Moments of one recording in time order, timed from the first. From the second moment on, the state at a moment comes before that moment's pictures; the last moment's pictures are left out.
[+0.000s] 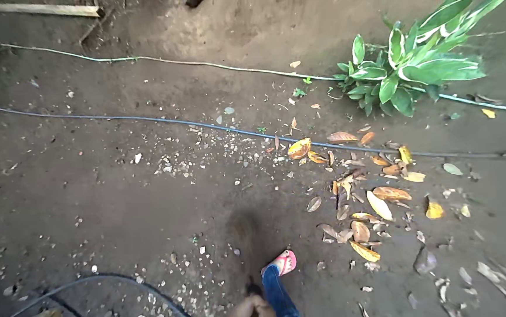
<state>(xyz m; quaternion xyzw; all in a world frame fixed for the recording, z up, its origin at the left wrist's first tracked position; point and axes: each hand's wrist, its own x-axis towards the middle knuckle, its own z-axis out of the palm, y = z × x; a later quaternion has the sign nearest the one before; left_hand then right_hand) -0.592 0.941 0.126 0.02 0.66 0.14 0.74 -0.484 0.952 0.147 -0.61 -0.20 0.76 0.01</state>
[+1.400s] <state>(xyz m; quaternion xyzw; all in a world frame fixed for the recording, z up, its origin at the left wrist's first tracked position) -0.639 1.302 0.106 0.29 0.52 -0.05 0.80 -0.557 1.229 0.109 -0.65 0.01 0.64 0.40</state>
